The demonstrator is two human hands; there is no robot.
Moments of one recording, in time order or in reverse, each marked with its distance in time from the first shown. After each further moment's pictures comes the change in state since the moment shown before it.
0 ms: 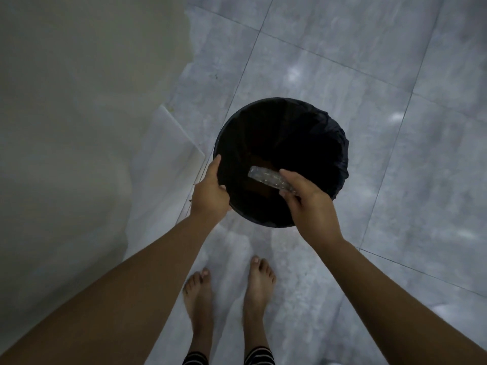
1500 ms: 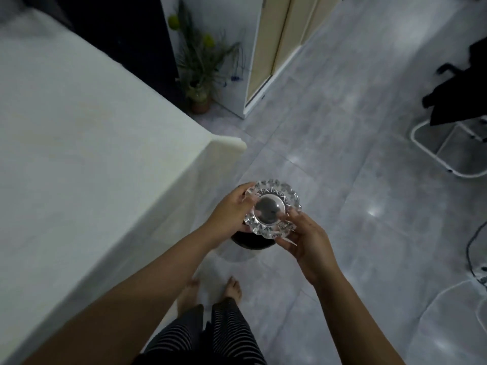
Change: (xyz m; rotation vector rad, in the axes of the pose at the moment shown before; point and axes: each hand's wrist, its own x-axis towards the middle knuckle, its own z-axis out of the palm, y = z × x) left_hand -0.324 0.252 -0.116 -0.372 -0.127 0.200; right_hand -0.101 -0.263 -0.310 0.999 -0.199 0.505
